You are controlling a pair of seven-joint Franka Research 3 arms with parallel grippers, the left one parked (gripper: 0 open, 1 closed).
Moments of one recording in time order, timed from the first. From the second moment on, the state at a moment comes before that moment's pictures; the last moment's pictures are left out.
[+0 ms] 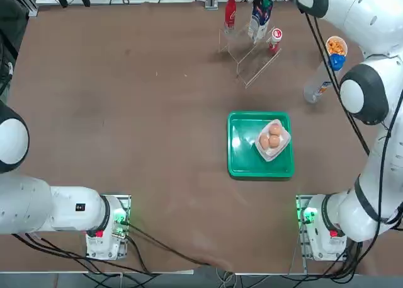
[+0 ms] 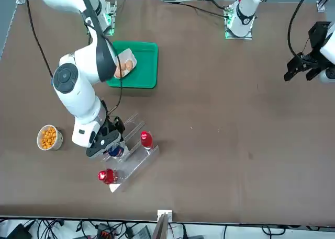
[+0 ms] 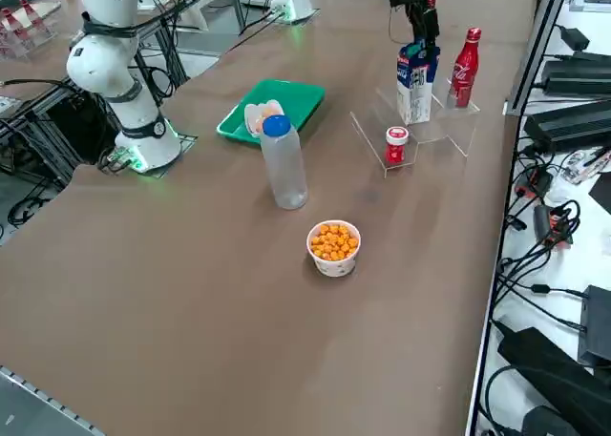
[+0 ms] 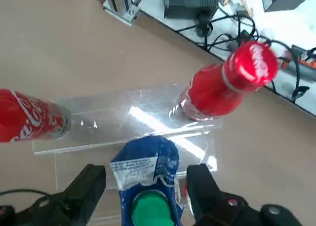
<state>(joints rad) 0.38 0.58 -0.01 -1.24 -0.02 2.11 -0.15</state>
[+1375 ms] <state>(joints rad) 0.19 0.35 -0.07 -1.19 -0.02 1.62 -0.04</state>
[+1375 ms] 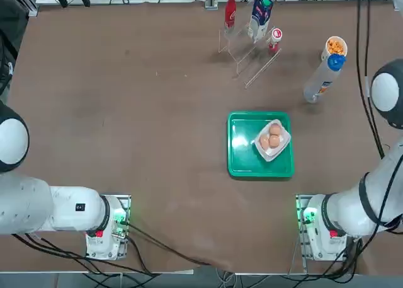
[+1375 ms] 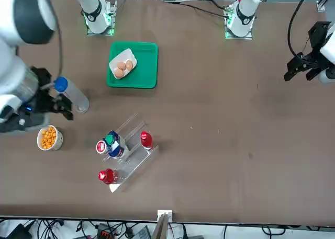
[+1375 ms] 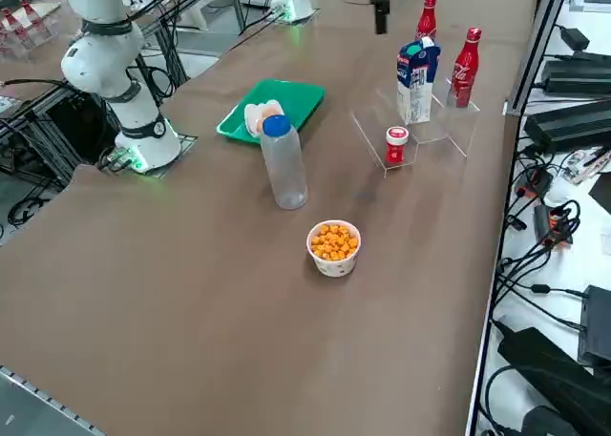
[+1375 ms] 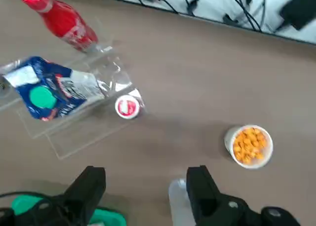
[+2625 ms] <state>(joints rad) 0.02 -0.02 -0.07 -1.61 -0.02 1.56 -0.14</state>
